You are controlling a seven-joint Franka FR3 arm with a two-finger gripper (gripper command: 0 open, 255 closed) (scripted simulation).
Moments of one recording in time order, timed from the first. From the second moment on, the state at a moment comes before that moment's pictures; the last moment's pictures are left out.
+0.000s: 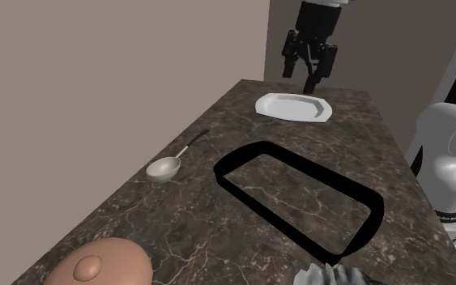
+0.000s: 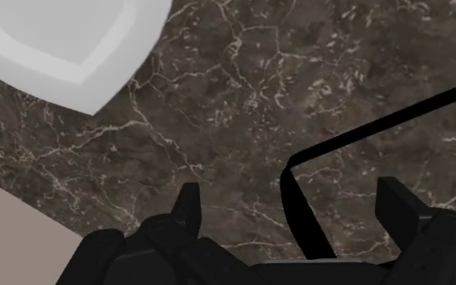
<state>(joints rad) 0.09 -0.55 -0.13 -2.20 -0.16 1.79 -0.31</state>
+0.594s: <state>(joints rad) 0.16 -0.21 -0.26 -2.02 -0.10 1.94 -0.73</state>
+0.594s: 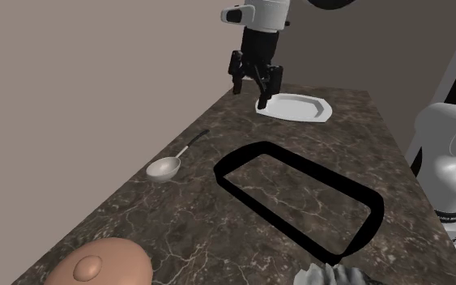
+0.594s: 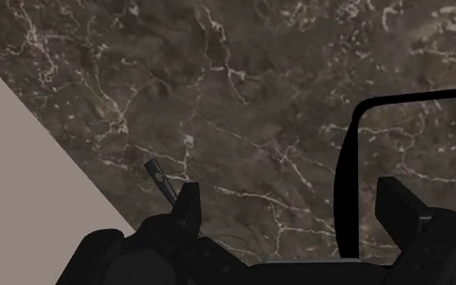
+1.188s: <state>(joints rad) 0.19 0.13 -0.27 -1.73 0.02 1.98 -1.12</state>
